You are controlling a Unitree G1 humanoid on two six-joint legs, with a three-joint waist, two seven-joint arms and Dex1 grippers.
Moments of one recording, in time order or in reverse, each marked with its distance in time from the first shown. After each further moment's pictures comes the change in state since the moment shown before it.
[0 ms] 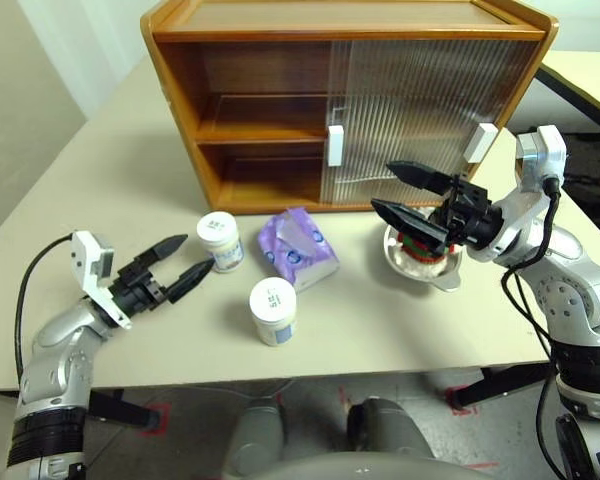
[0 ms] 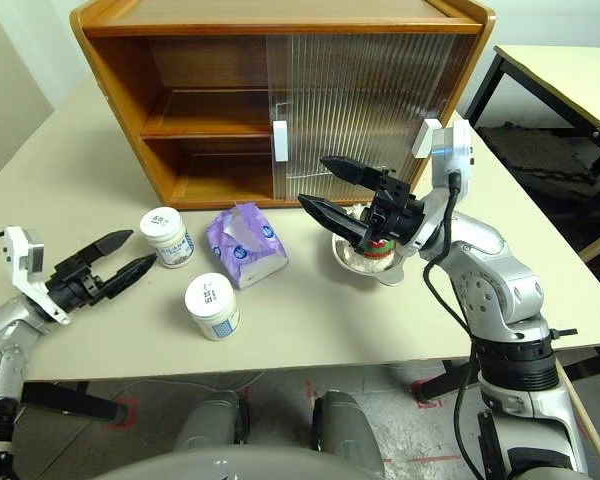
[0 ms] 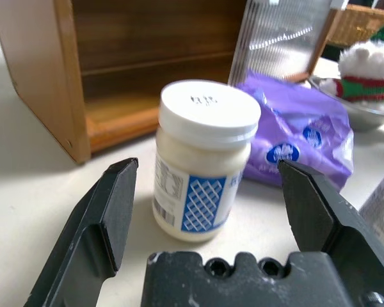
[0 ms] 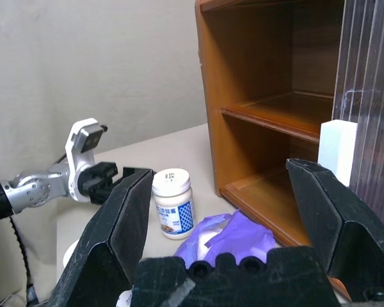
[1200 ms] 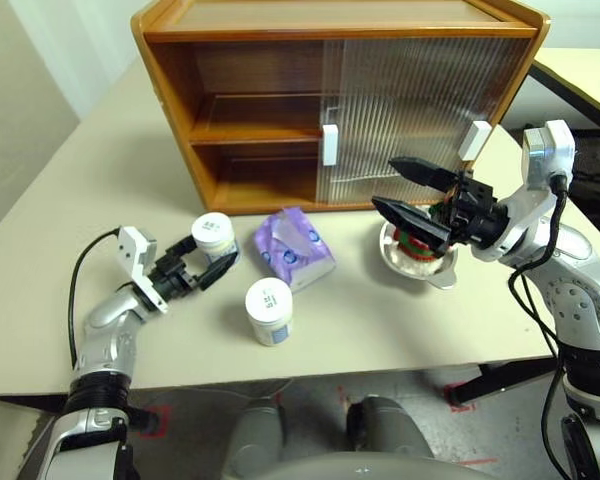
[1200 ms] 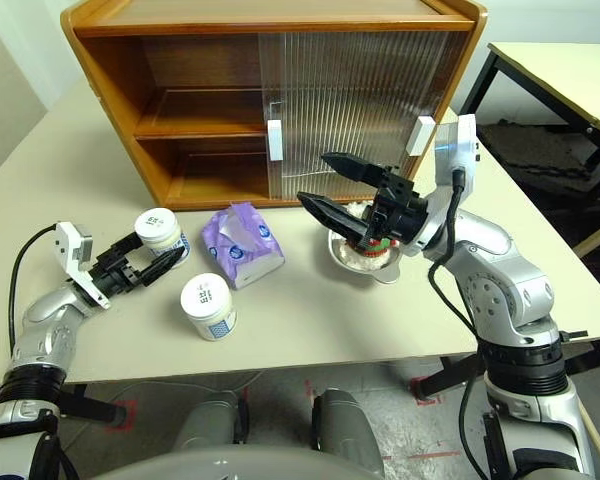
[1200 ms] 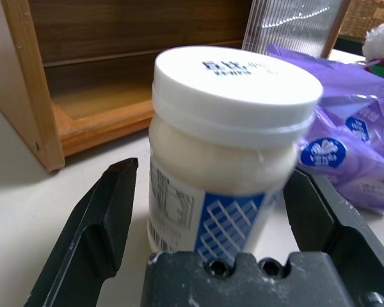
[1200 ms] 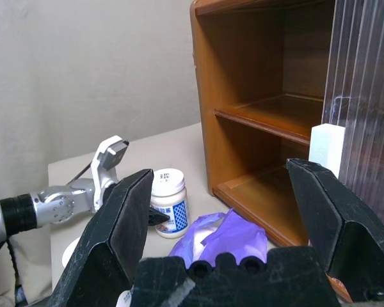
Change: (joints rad) left arm -0.204 -0.090 -0.094 0.347 0.097 -0.221 0.008; right arm 0.007 -0.022 -0.010 -0.066 0.022 0.031 -0.046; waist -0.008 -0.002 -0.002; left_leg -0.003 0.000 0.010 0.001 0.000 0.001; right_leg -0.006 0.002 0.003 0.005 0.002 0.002
